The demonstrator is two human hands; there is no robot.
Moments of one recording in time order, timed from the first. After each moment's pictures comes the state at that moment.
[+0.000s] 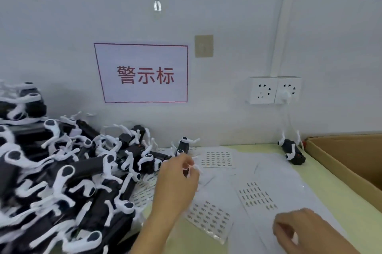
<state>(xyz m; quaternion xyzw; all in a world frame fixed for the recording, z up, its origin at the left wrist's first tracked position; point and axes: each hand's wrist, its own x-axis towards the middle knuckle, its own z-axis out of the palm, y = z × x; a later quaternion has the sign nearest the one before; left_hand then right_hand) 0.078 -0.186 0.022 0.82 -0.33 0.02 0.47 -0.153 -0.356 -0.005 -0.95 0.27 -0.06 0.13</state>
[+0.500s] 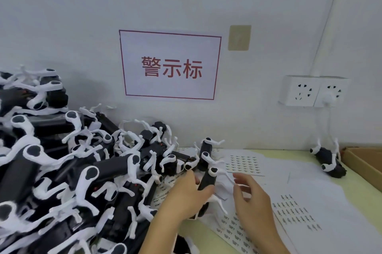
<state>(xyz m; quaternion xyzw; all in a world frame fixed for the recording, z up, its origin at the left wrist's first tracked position) 0.143 -0.162 -0.003 0.87 -0.28 -0.21 0.35 0.034 -0.293 -0.048 -0.78 0.28 -0.34 0.45</state>
